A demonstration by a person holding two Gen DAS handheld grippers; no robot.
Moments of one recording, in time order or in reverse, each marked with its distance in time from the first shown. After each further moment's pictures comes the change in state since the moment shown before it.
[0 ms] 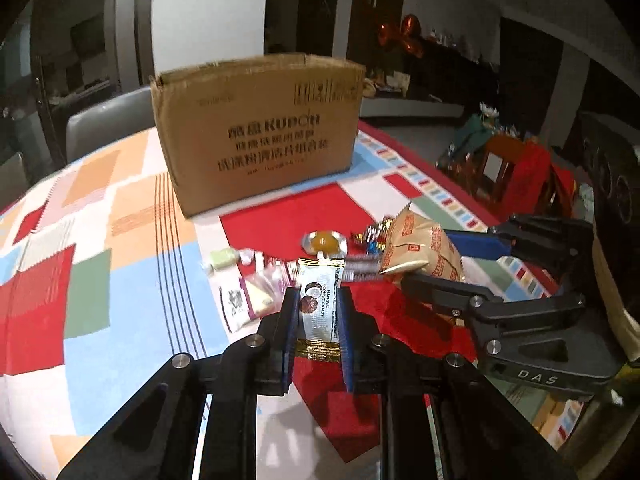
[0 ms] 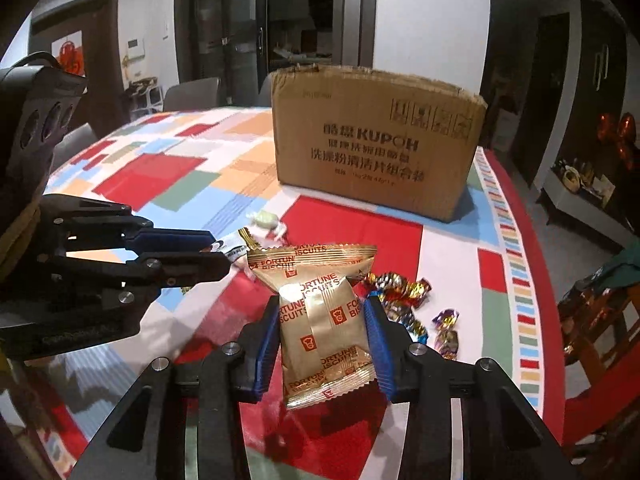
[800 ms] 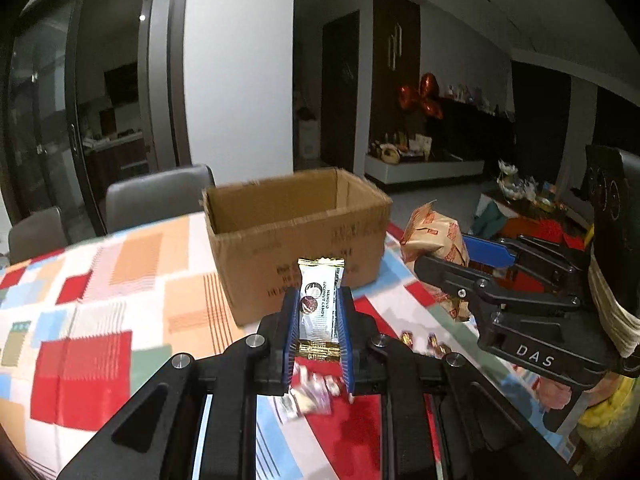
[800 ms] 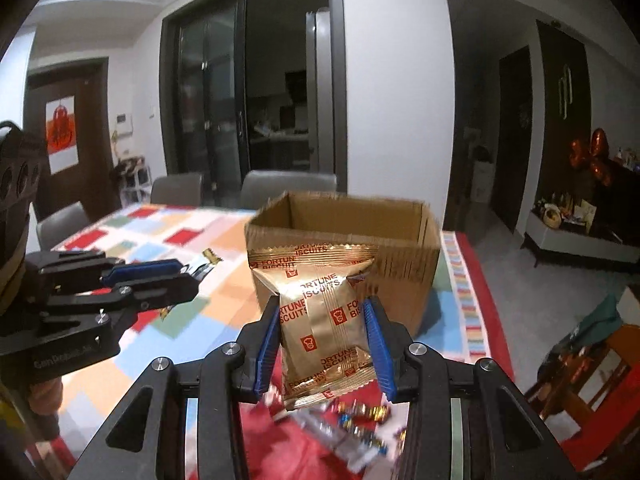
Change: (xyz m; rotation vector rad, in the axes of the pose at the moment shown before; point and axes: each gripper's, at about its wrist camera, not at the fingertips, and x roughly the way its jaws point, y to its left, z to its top) left arm -0.063 0.014 0.076 -0.011 -0.241 0.110; right arm -0.048 -0.026 0.082 0.083 -0.293 -0.048
